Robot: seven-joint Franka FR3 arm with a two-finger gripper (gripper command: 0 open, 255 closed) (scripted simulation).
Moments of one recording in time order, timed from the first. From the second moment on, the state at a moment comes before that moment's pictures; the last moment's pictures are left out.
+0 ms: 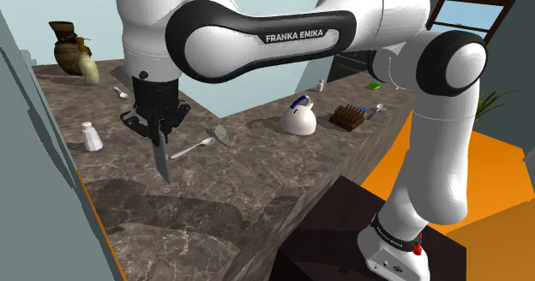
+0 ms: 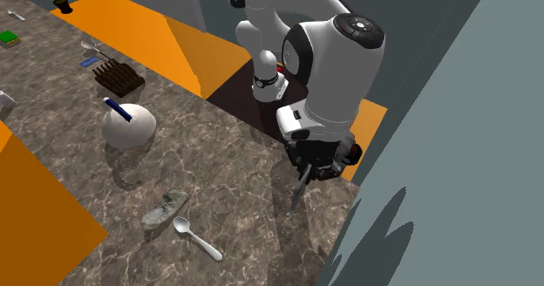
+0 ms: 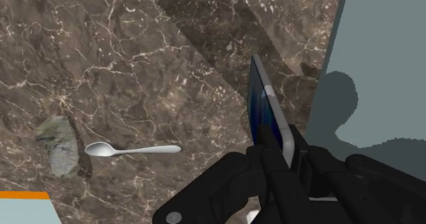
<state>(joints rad) 0.28 0.33 0.59 -1.45 -0.33 1.84 0.94</state>
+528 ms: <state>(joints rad) 0.31 0.36 0.59 -1.31 -0.34 1.72 0.93</state>
